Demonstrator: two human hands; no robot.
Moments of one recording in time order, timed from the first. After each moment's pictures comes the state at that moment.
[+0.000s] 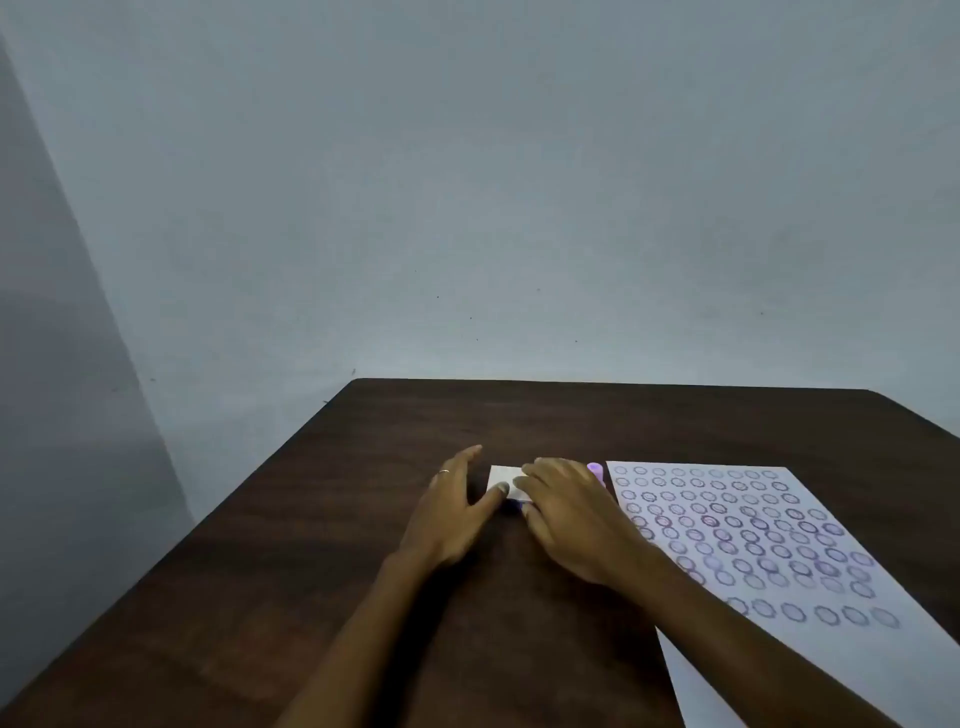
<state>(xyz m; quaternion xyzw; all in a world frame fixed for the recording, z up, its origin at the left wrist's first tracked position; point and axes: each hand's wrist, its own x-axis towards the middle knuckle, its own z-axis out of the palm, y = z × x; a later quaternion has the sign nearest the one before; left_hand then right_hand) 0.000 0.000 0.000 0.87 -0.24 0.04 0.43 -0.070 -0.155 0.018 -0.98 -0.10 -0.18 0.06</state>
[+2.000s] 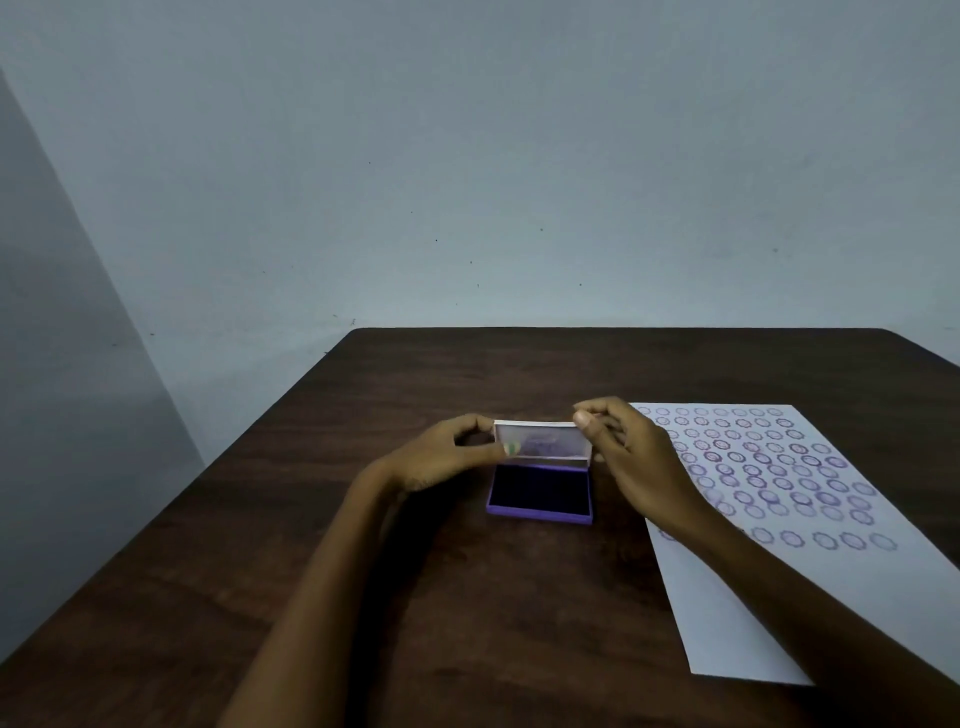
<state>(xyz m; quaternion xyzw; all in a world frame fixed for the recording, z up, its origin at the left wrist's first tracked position) -0.007 0.026 0.036 0.82 -0.29 -0.22 0.44 -0.104 -0.176 0.023 -0.85 0.03 -0.24 0.47</state>
